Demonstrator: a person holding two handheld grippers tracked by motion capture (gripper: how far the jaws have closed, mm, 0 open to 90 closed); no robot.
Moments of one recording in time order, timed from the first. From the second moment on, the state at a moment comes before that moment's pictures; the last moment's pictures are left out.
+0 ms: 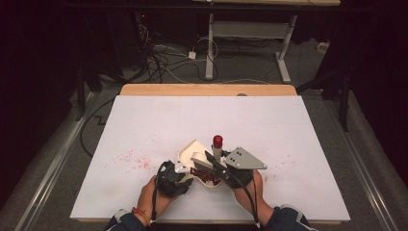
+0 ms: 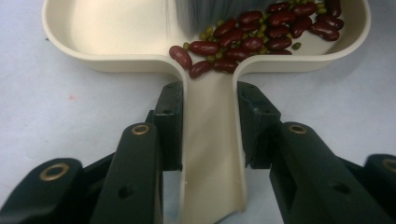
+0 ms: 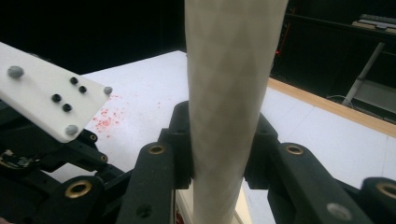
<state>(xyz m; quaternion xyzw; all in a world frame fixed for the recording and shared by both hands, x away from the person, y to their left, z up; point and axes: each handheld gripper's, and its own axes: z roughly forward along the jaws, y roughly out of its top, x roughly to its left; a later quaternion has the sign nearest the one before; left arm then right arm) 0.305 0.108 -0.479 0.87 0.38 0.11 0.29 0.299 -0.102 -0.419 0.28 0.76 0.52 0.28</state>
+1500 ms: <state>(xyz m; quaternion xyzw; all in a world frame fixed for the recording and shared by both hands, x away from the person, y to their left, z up) 0.326 0.151 -0.474 0.85 0.41 0.13 0.31 0.306 -0.183 -0.372 0.27 0.76 0.54 0.26</state>
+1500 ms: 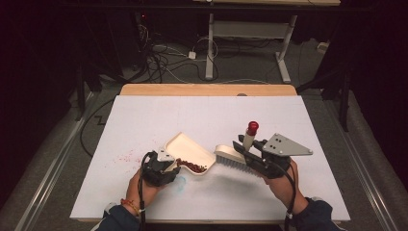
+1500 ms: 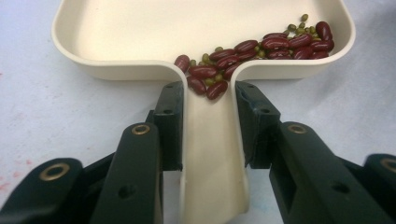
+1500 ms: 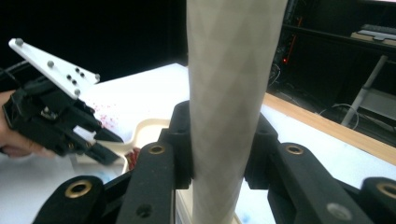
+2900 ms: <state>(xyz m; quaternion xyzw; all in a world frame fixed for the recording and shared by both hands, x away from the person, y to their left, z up) 0.320 0.214 -0.479 0.80 0.50 0.17 0.30 0.300 -0.287 -0.383 0.31 0.82 0.44 0.19</state>
